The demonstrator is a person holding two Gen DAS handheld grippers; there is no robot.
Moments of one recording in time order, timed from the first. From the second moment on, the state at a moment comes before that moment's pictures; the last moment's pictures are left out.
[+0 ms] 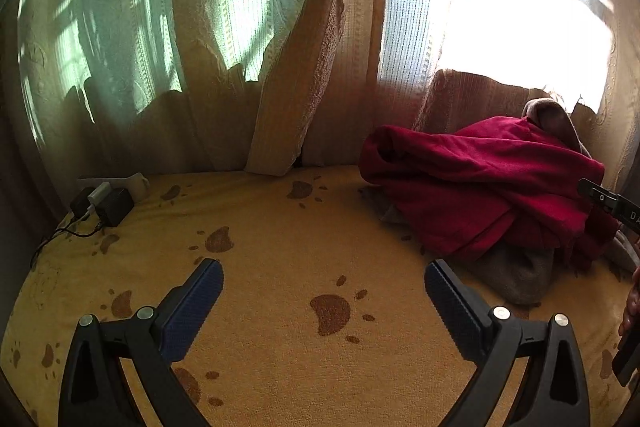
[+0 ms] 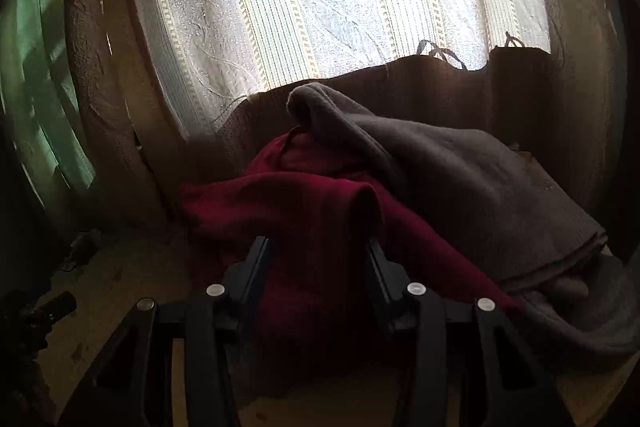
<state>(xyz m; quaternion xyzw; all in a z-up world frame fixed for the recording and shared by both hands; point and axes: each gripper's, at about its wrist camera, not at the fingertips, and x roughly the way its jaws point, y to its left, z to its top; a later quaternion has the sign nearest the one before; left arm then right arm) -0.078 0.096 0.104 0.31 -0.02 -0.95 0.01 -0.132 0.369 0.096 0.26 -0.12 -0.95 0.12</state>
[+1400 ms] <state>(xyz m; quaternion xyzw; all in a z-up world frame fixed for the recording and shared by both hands) 0.062 0.113 0.093 0.25 -0.09 -0.96 -0.08 0.110 0.289 0.093 0.25 -0.16 -0.89 0.34</state>
